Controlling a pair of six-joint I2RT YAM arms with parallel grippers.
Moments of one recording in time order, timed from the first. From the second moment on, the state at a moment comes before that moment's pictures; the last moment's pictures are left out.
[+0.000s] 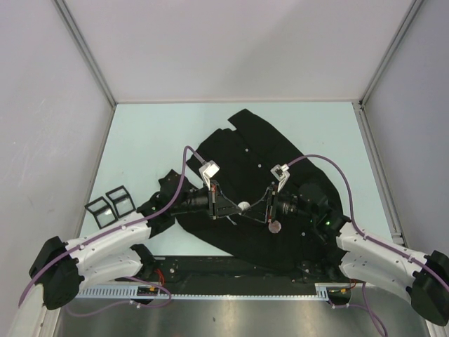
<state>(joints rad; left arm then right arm) -0.82 0.98 0.52 0.24 0.53 -0.69 0.80 0.86 0.39 0.31 -0.46 0.80</state>
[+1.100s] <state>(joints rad) -0.46 1.13 0.94 -0.99 -0.33 -0.82 0.68 0.91 0.56 -0.02 -0.35 0.54</state>
